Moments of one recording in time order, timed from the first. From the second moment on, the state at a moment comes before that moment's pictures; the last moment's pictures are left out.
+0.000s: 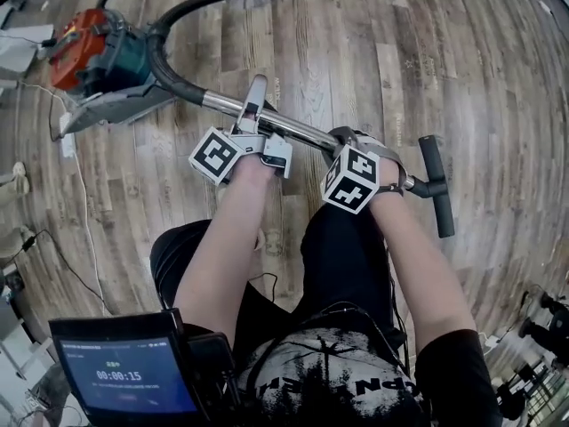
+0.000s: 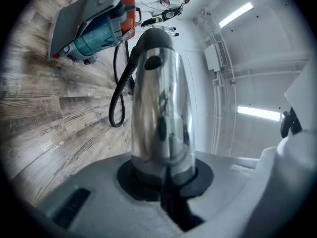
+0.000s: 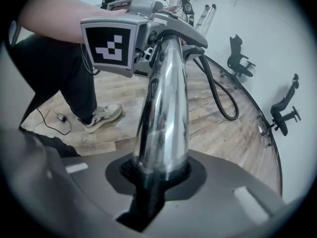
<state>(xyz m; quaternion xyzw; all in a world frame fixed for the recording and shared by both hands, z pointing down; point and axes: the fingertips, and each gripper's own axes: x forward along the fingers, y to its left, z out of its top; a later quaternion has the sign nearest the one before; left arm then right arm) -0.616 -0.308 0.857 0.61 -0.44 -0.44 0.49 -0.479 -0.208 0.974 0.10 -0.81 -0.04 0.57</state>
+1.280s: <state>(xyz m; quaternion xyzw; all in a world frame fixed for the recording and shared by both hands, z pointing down) -0.472 -0.114 0.333 0.74 -0.40 -0.30 0.45 -0.382 0.006 0.467 0.15 -0.86 0.06 0.48</state>
